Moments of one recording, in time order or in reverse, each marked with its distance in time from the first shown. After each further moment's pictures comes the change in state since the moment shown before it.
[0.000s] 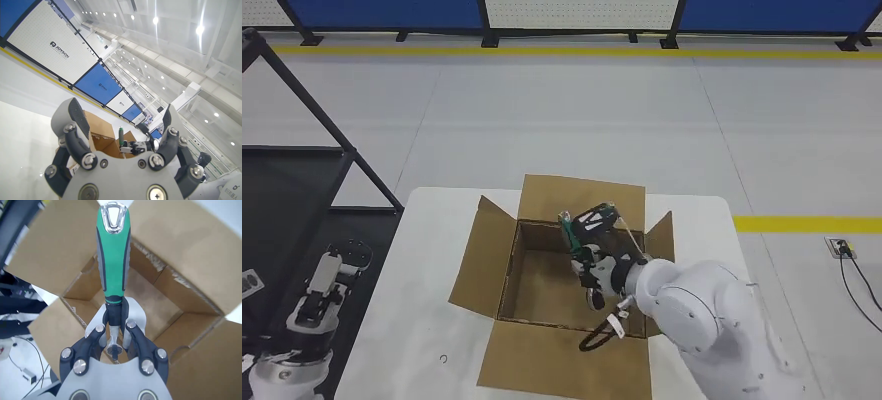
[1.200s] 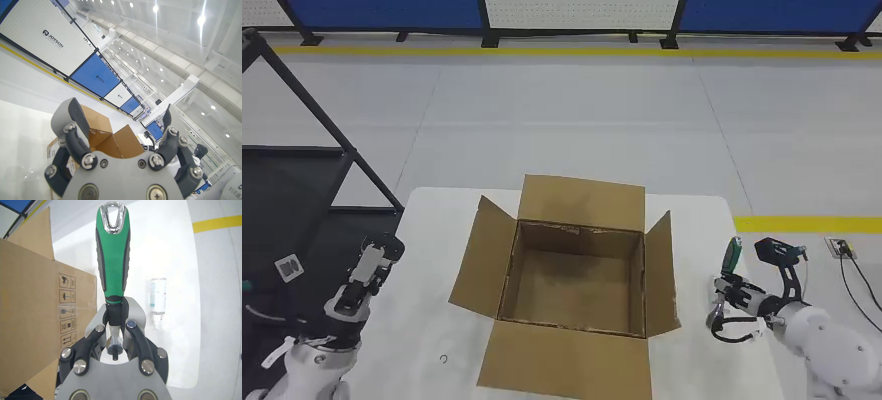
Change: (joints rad) left arm -0.064 0.003 0.103 0.004 0.067 0.042 -0.008; right arm -0.440 0.073 0.650 0.046 0.100 0.037 -0.044
